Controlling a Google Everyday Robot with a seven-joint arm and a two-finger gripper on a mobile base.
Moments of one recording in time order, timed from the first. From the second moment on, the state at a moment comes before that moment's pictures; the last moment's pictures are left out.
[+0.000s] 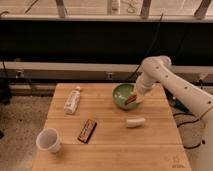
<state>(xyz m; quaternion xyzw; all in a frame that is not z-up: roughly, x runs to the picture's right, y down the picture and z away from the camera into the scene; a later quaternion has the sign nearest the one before) 0.197 0.052 0.839 -0.29 -0.12 -0.07 0.95</state>
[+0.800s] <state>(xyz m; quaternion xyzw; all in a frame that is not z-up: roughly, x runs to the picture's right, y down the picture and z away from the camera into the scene) 0.195 0.047 0.850 -0.30 -0.12 -0.06 0.95</state>
